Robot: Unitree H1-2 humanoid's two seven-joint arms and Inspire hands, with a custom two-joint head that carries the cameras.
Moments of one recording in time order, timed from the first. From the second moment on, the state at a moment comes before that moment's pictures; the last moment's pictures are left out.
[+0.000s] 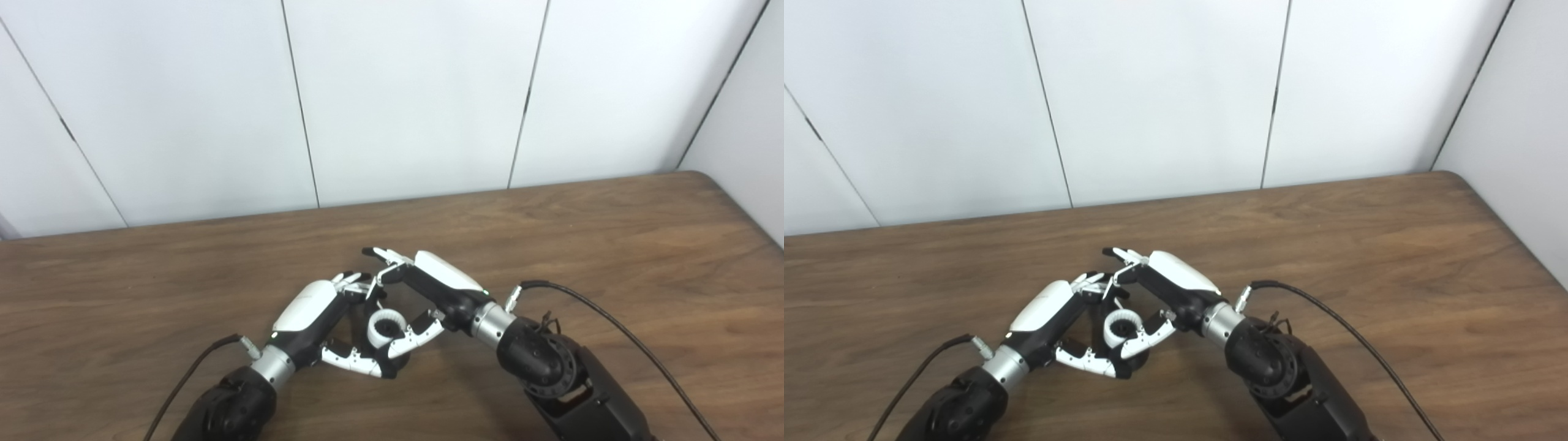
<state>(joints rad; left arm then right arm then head) -0.36 0.21 -0.33 0.26 0.56 -0.29 -0.17 -0.34 -0.23 0.36 -0.12 -0.46 0.15 0.32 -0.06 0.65</state>
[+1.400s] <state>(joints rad) -0.36 0.20 -0.34 0.28 0.56 -0.29 -0.15 -0.30 -0.29 0.21 -0.27 -0.40 0.28 0.41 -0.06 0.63</state>
